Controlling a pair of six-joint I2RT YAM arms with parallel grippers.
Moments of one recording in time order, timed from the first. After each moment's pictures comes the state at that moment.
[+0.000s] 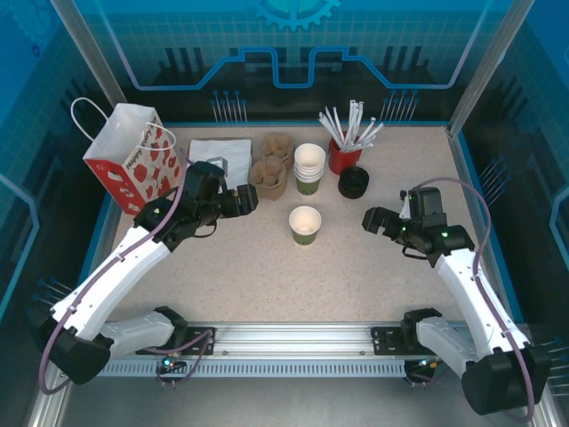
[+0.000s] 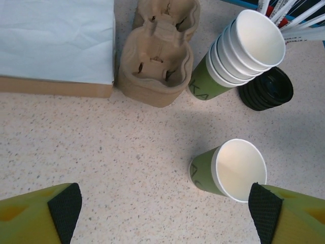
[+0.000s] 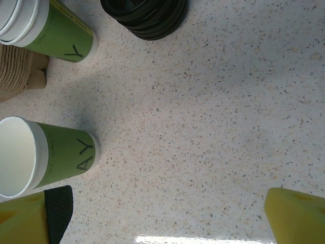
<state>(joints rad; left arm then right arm) -0.52 1.11 1.15 -0.78 -0.12 -0.62 0.13 0.96 0.81 -0.77 -0.16 0.49</state>
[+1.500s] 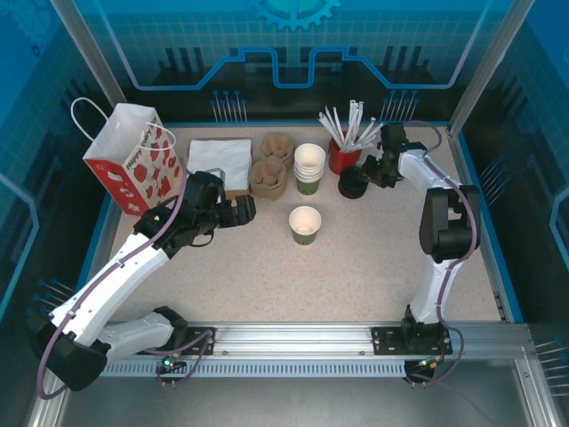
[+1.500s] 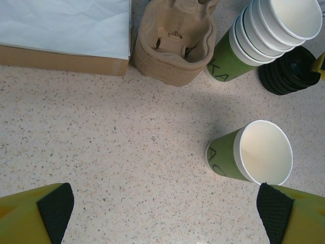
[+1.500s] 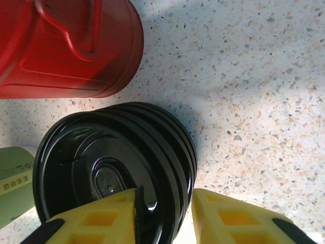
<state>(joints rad) -0.51 1.08 1.08 -0.79 -0.12 -0.63 0.07 1.98 1.53 -0.71 -0.16 0.44</state>
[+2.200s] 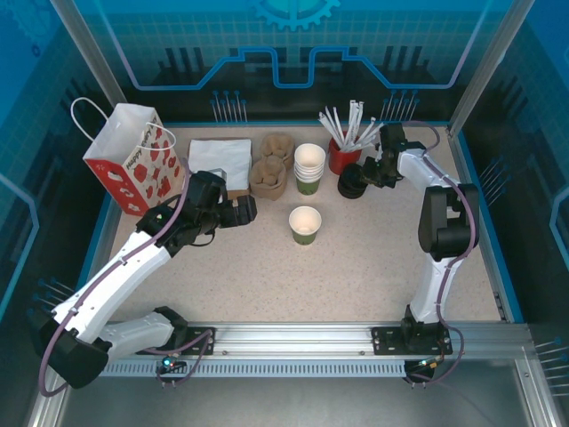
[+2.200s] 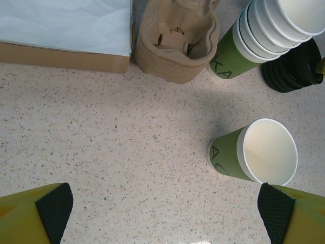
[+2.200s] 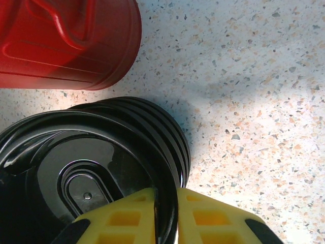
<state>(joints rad) -0.51 1.09 1.08 -0.79 -0.12 -0.63 0.07 1.99 1.55 -0.73 -0.16 0.40</state>
